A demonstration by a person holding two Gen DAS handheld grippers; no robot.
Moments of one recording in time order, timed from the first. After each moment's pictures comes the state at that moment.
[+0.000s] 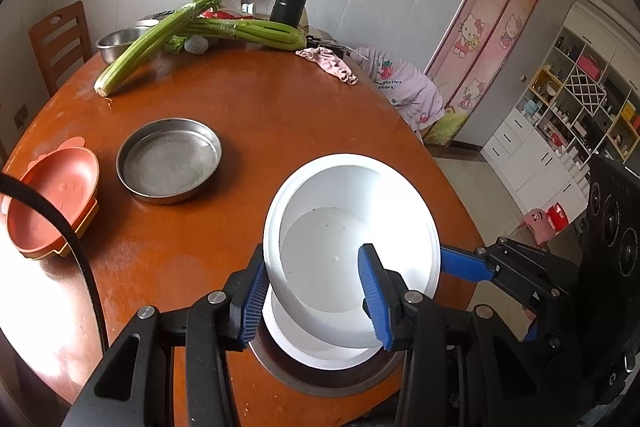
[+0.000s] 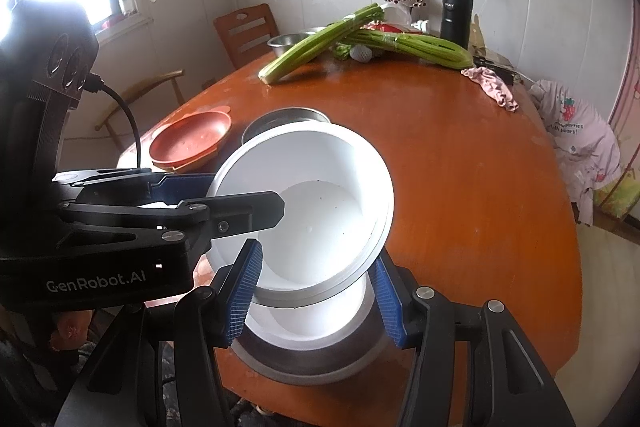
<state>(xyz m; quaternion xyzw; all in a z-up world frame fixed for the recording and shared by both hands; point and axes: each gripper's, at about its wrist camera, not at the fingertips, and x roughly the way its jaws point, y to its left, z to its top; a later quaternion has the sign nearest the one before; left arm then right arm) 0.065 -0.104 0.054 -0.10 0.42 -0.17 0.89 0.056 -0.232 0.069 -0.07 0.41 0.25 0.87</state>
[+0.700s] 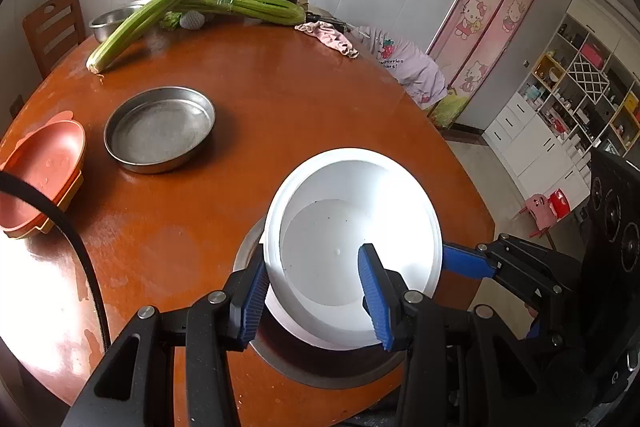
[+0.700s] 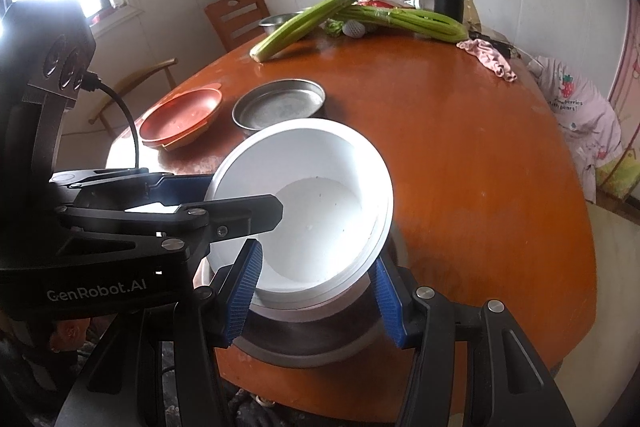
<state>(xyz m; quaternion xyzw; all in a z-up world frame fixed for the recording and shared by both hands) 0.065 -0.113 0.025 -0.09 0.45 -0.17 0.87 0.049 -0.240 0.040 -0.06 0.44 0.24 0.86</state>
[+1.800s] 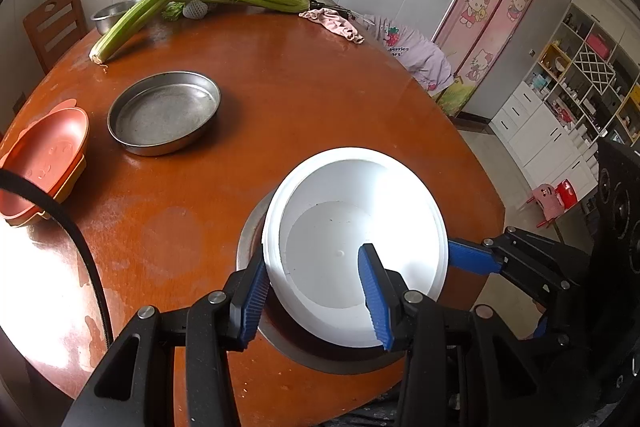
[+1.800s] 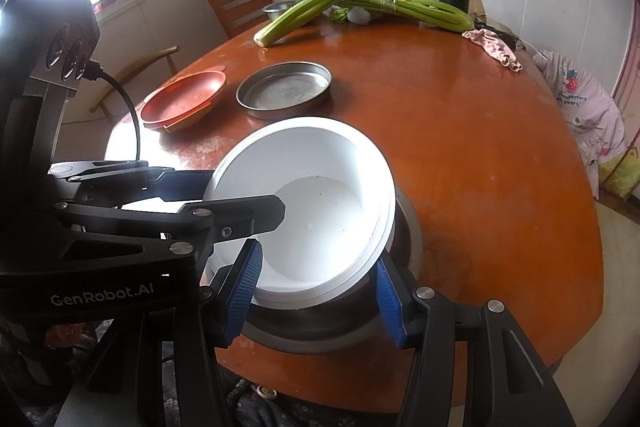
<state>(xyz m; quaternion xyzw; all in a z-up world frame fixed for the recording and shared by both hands) 0.058 -0.115 0.014 -0.08 0.47 -0.16 0.87 0.043 -0.237 0.028 -0.07 0.45 0.25 0.85</state>
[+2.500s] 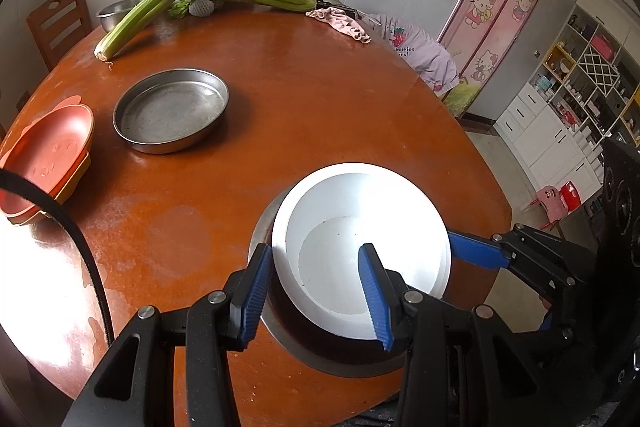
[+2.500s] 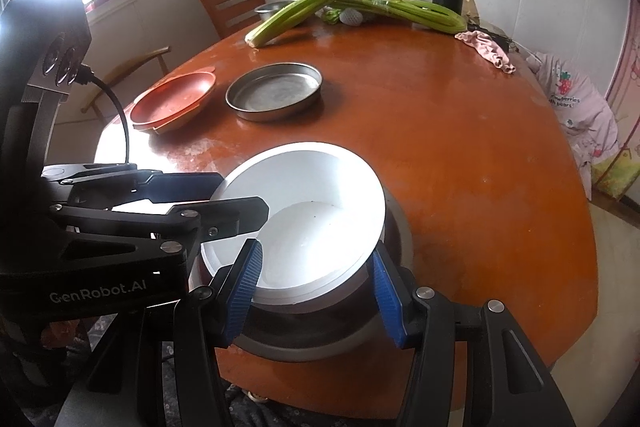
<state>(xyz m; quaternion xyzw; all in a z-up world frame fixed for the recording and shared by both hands) 0.060 -0.112 0.011 -0.08 0.47 -0.15 0.87 0.048 -0.238 0.025 -0.07 0.45 0.23 0.86</state>
